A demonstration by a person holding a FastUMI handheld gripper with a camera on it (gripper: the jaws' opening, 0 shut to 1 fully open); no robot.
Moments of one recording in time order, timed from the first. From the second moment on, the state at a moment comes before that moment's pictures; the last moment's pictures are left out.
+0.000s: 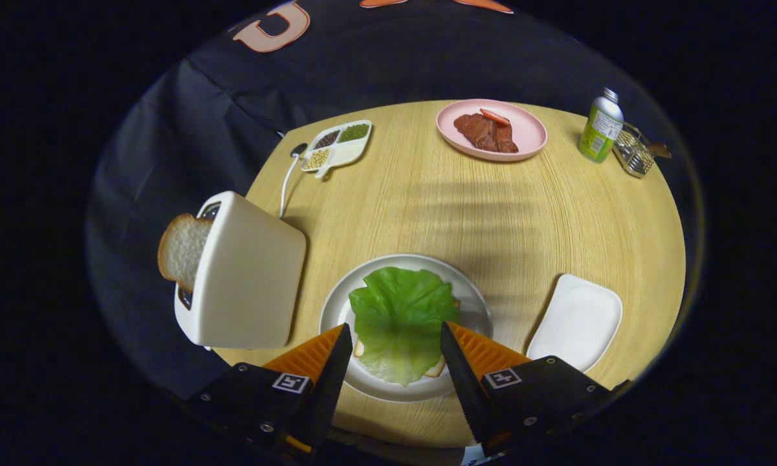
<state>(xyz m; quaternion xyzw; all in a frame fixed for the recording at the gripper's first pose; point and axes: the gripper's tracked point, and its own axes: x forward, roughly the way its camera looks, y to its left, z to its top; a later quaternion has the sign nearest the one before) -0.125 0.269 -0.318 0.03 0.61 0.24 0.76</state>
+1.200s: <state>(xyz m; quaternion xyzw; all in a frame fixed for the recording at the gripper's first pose) -0.124 0.488 -0.230 -0.07 0.61 0.29 0.74</state>
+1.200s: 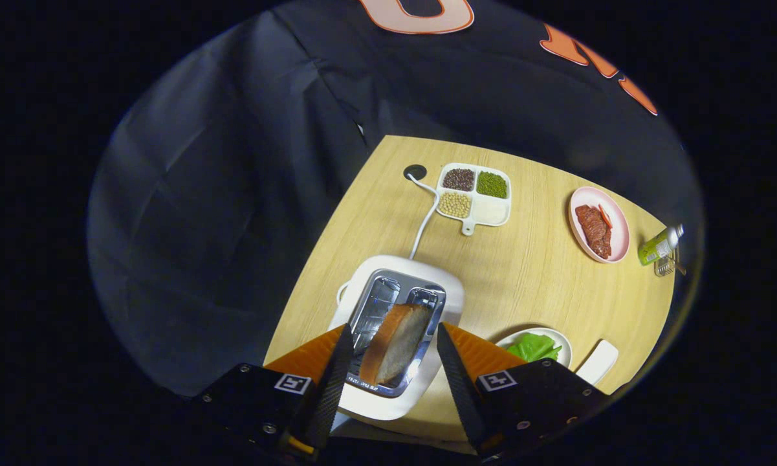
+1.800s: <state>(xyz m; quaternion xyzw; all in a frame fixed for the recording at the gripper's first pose) -0.143 0.481 -0.250 -0.02 0.64 0.27 0.72</state>
